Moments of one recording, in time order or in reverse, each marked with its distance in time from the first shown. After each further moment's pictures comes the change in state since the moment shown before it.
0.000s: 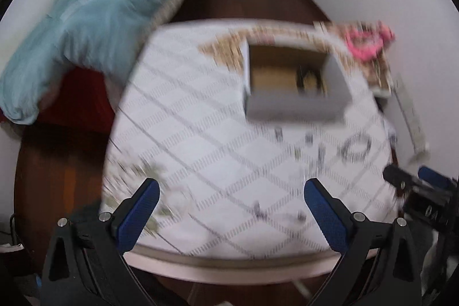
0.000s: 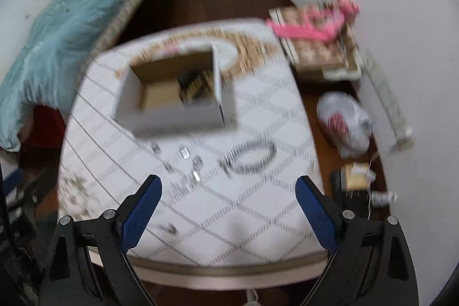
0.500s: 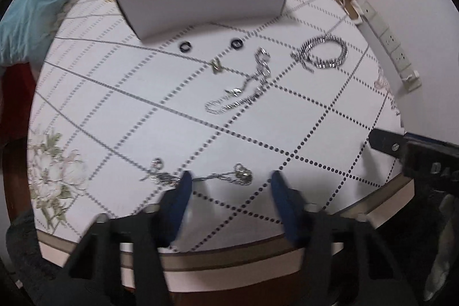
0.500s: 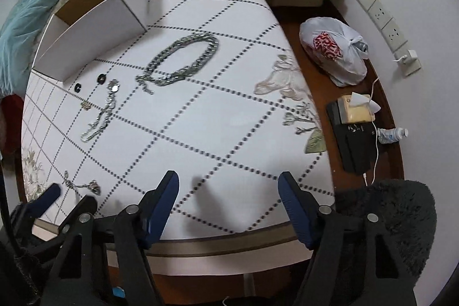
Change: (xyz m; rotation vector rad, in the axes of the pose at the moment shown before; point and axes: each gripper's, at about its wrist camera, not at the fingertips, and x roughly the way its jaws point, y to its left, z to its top) left arm 0.085 -0.091 -0.056 0.199 0.159 -0.105; right arm 0.078 -0.071 -0.056 0.137 0.192 -0.018
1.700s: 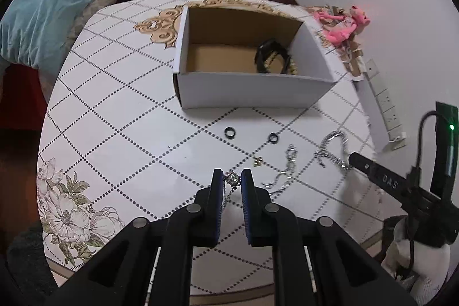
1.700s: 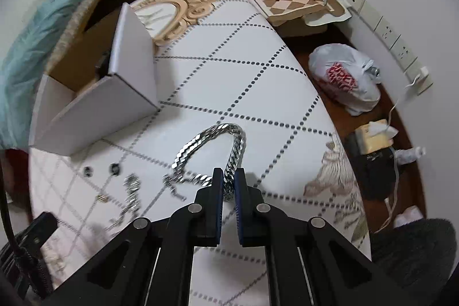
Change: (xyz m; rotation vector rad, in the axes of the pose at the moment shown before) left arm -0.051 0.074 0.059 -0.152 -0.130 -0.111; right arm 0.006 0.028 0.062 0.085 -0.165 0.100
